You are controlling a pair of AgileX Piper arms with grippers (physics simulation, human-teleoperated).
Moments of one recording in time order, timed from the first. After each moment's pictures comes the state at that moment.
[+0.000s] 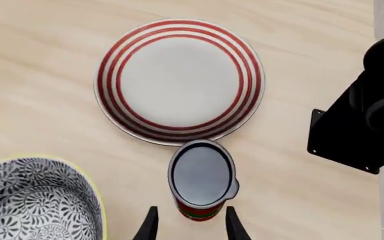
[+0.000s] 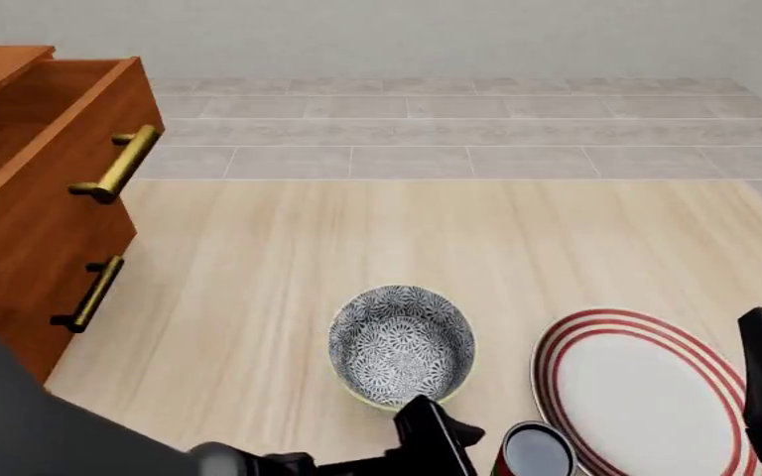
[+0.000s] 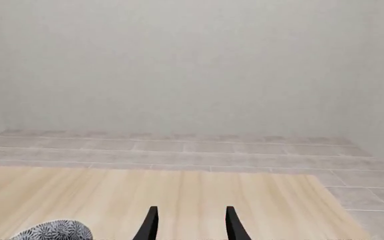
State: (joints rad) left arm -1.20 1.87 -0.66 -0.61 0.00; right arm 0.03 0.00 -0.12 -0.01 -0.02
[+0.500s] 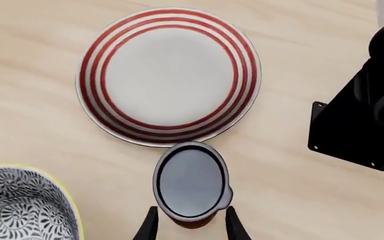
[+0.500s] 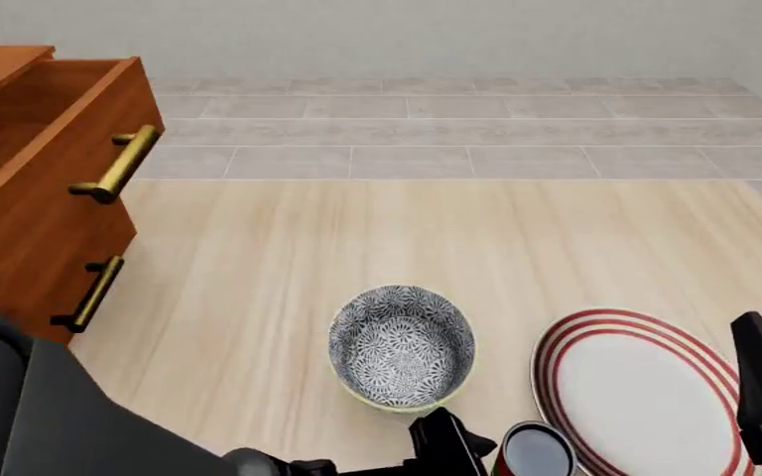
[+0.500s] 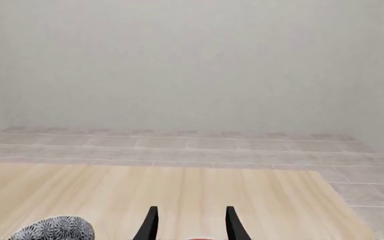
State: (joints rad) left arm -1.22 1.95 -0.72 -0.60 0.01; right arm 0.03 0.00 -0.10 -0.01 -0.01
